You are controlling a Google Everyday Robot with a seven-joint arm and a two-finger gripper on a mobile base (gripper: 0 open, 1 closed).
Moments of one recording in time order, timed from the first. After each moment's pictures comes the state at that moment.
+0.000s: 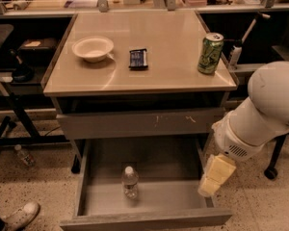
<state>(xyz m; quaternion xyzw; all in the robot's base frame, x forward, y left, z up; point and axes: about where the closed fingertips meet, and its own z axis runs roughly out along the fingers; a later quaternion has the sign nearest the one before) 0.407 -0.171 0.761 -0.55 0.82 0.07 0.12</state>
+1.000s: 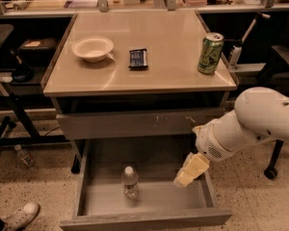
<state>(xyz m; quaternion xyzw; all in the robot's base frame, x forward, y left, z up) 0.450 -0.126 0.703 -0.51 0.82 0.16 0.21</state>
